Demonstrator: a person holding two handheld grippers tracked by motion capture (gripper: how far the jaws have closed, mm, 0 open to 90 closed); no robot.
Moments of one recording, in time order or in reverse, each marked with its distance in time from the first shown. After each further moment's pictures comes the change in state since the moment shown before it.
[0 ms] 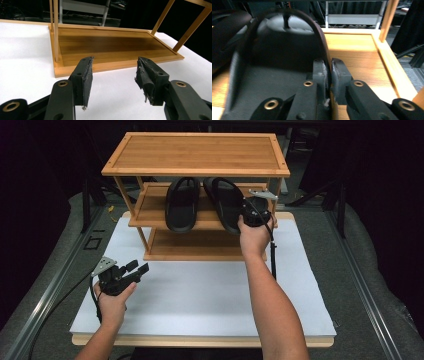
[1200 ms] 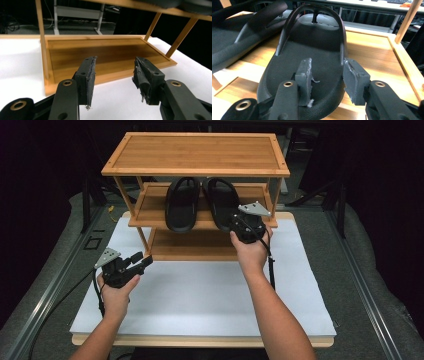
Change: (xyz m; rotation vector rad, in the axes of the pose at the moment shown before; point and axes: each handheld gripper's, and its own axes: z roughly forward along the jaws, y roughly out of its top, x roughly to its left) left arm -0.015 0.031 0.009 -0.030 -0.034 0.049; right arm 0.024 -0.026 -0.035 -0.046 0.068 -0.145
